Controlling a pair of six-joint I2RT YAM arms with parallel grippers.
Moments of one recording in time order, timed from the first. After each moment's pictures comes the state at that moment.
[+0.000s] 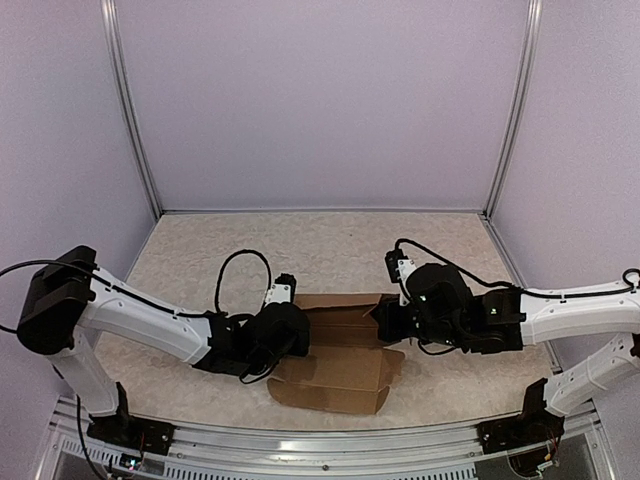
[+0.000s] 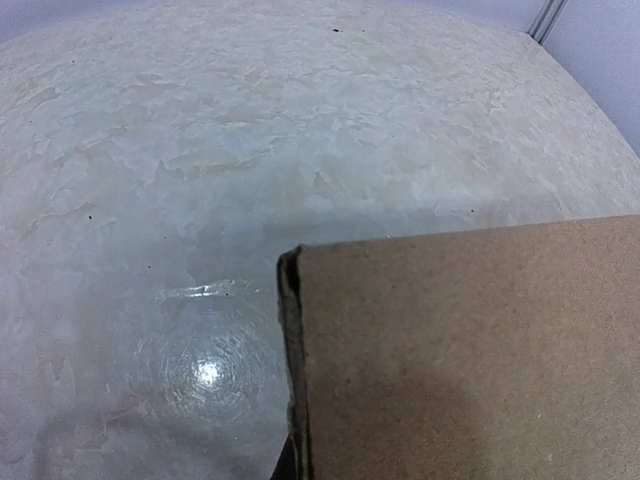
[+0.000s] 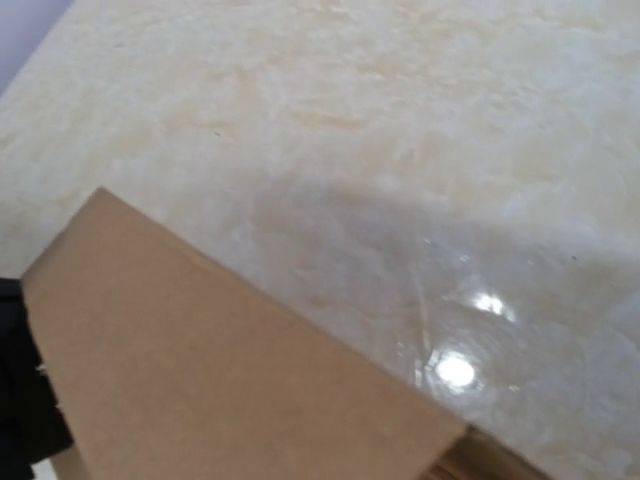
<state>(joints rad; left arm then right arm) -1.20 1.71 0.84 0.12 -0.67 -0.72 1.13 1.26 0.76 -0.07 0.35 0.66</state>
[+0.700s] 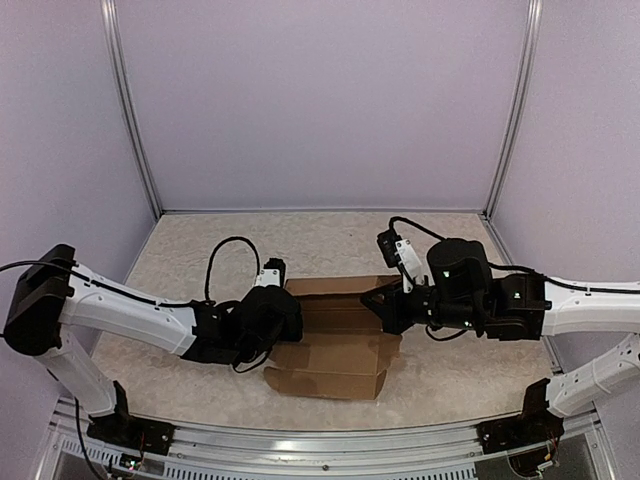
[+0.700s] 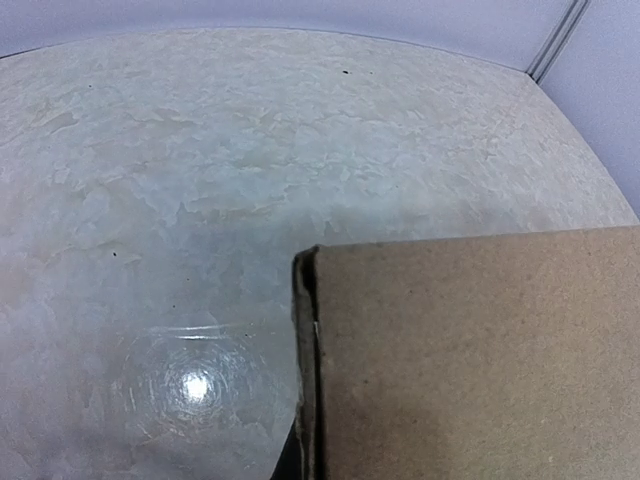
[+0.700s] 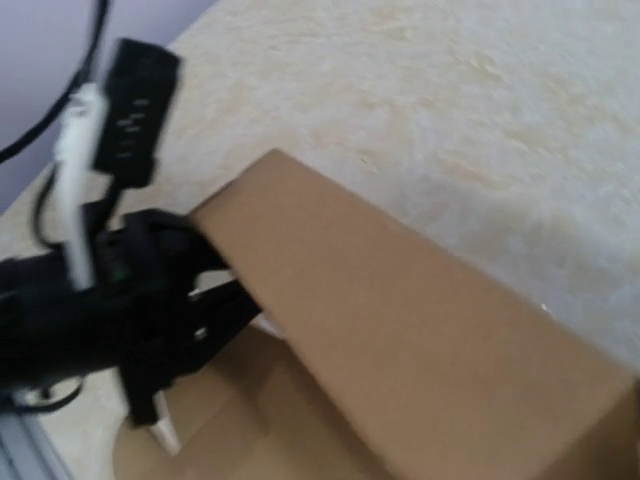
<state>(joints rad) -1.16 1.62 0.84 0.13 -0.66 -0.72 1.13 1.19 0.83 -0.10 0.18 0.47</state>
